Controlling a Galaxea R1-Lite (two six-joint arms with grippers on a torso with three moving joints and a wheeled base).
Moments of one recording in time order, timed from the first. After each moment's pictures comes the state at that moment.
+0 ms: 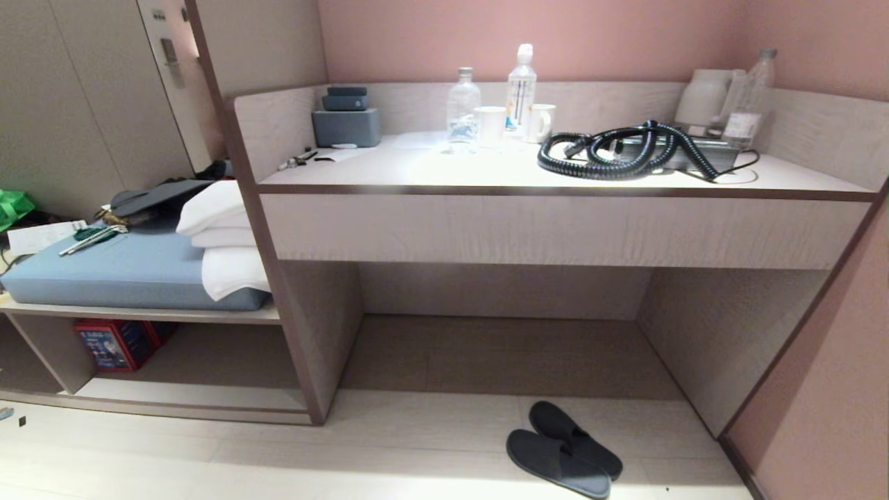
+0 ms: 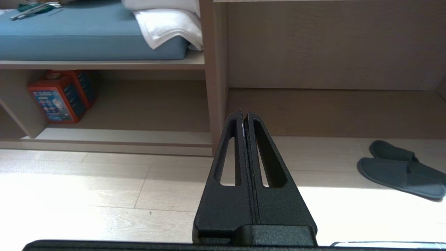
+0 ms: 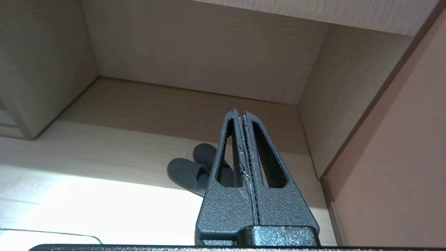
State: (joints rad) left arm 0.00 0.00 0.00 0.00 0.00 0.00; right arm -0.01 0.00 0.00 0.00 0.01 -0.10
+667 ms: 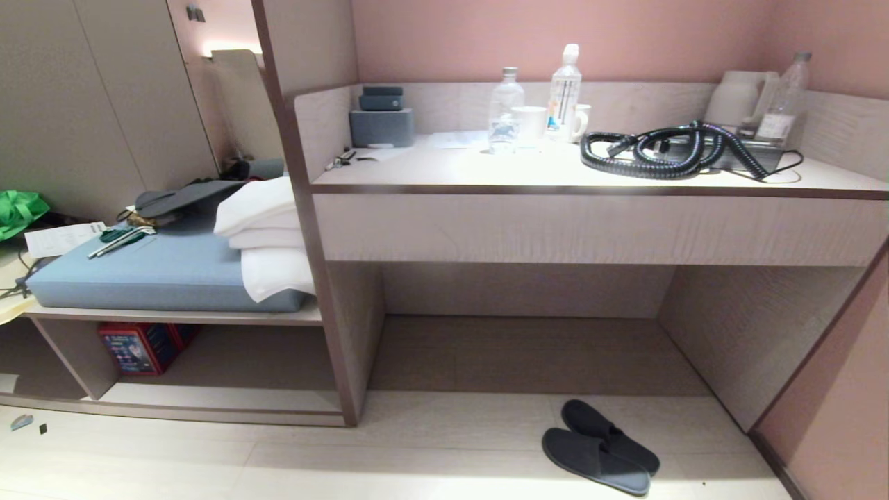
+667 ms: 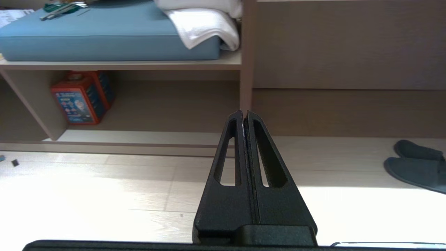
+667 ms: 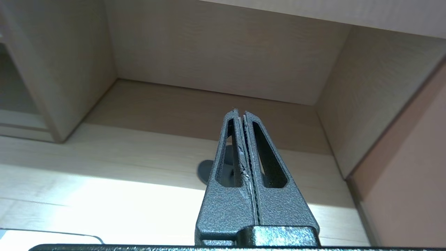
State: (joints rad) left arm 0.00 0.00 0.00 0.00 0.00 0.00; right arm -0.01 0.00 0.00 0.00 0.01 -0.09
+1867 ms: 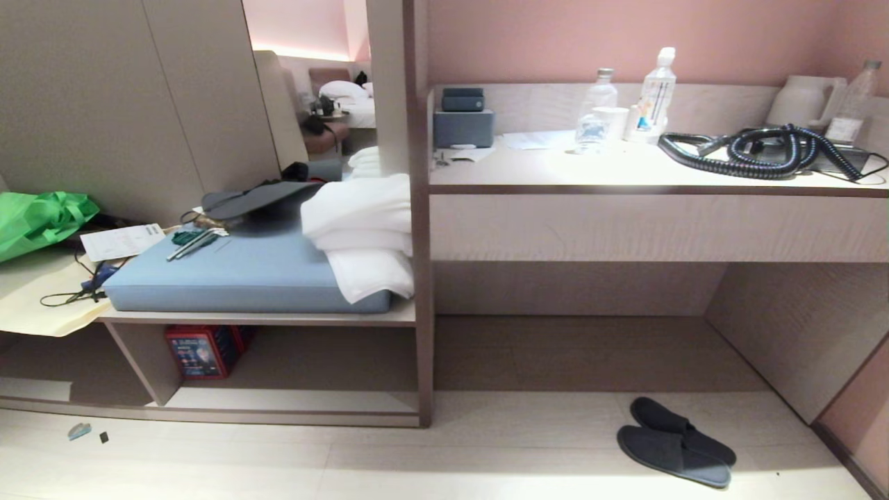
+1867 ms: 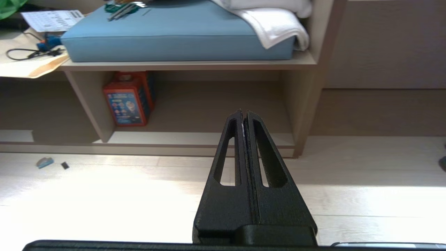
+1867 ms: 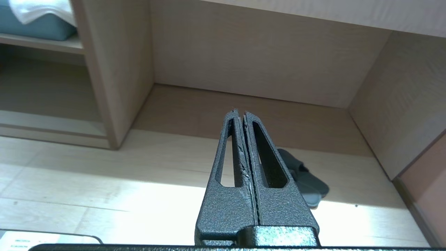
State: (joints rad) left arm 0.00 0.00 0.00 0.00 0.00 0.00; right arm -0.01 0.00 0.00 0.00 0.01 -0.09
